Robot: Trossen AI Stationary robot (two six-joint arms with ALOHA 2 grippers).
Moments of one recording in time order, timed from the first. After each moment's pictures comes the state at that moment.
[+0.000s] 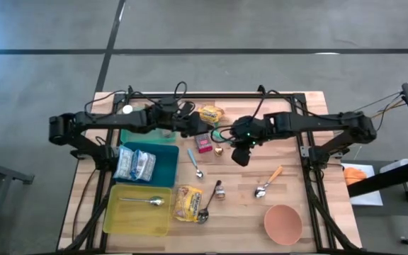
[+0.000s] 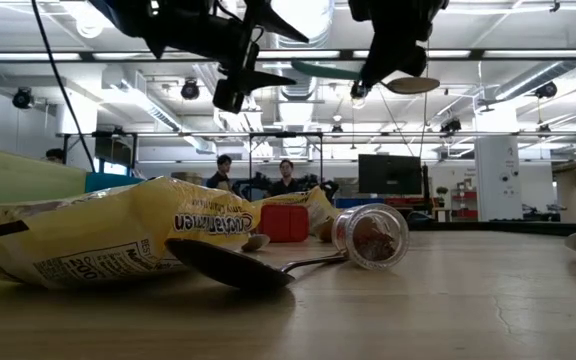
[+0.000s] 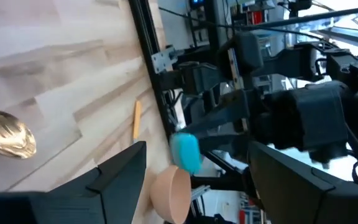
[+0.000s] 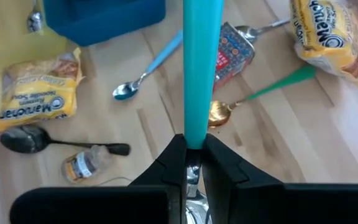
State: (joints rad) left arm 0.26 1.46 0.96 0.19 0.32 -1.26; right arm -0.02 1.45 1.30 -0.82 0.08 0.38
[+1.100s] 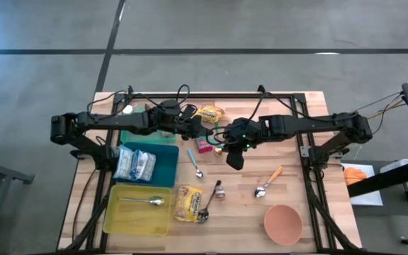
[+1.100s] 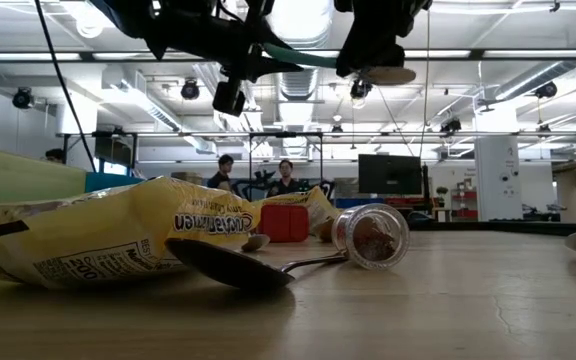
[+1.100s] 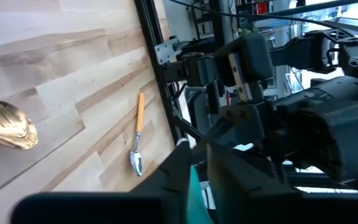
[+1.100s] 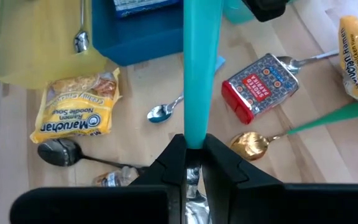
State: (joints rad) left arm 0.24 1.48 0.96 0.18 0.31 -1.25; right arm 0.00 1.49 1.30 -0.67 0.00 0.35
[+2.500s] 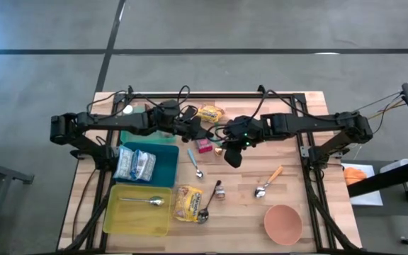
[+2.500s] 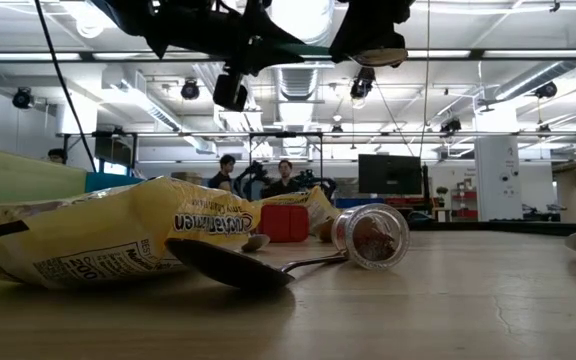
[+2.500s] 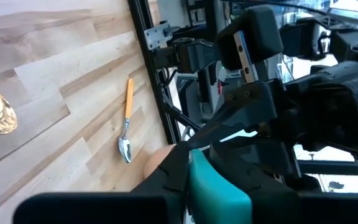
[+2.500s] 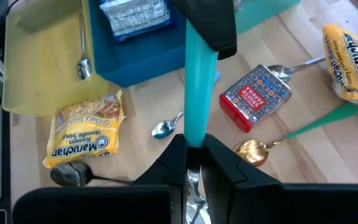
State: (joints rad) left arm 0.23 1.47 0.97 0.20 0.36 -1.27; right arm 0.02 1.49 1.35 -0.68 0.03 0.45
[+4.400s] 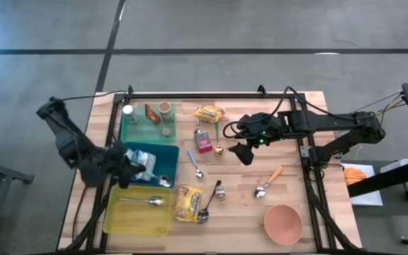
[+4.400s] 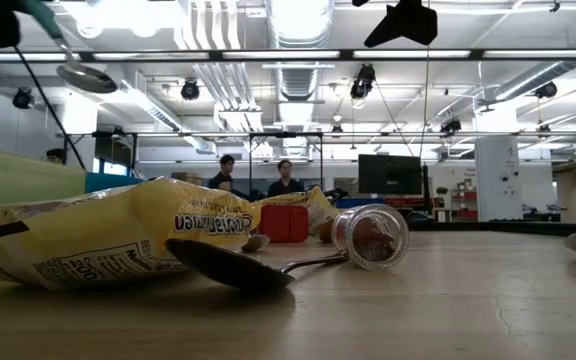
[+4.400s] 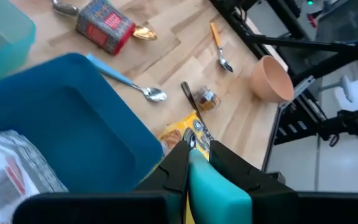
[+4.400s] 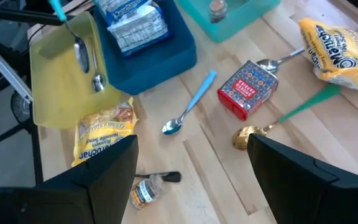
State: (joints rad) left arm -0.85 0.79 0.84 -0.91 -0.72 -1.44; right arm 0.04 1.34 1.35 -0.77 0.08 0.58
